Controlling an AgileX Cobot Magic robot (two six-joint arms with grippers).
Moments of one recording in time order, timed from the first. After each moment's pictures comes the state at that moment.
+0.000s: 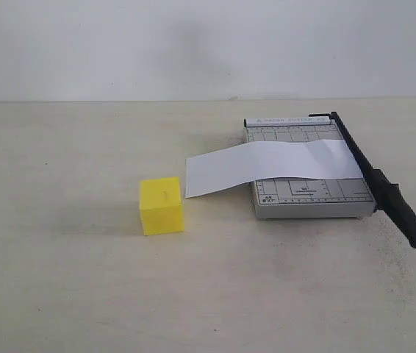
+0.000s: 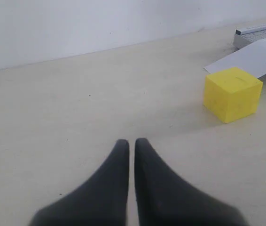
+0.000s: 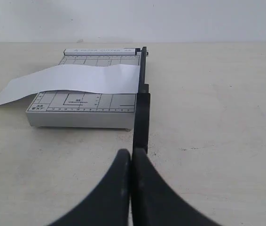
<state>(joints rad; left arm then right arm) -0.15 0.00 0.00 -0.09 0.36 0.18 0.08 0.00 0.00 0.13 0.36 -0.08</state>
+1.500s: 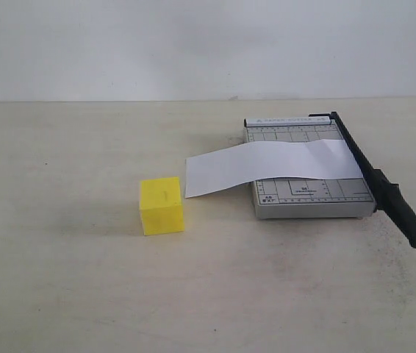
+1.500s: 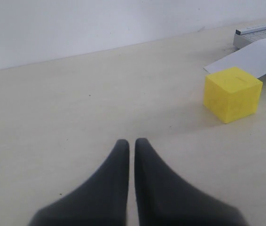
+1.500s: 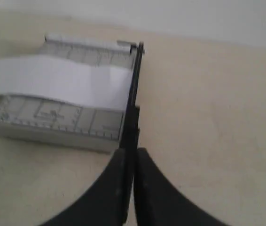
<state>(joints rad) -0.15 0.00 0.00 -0.09 0.36 0.18 0.08 0.86 -0.32 0.77 0.05 -0.89</state>
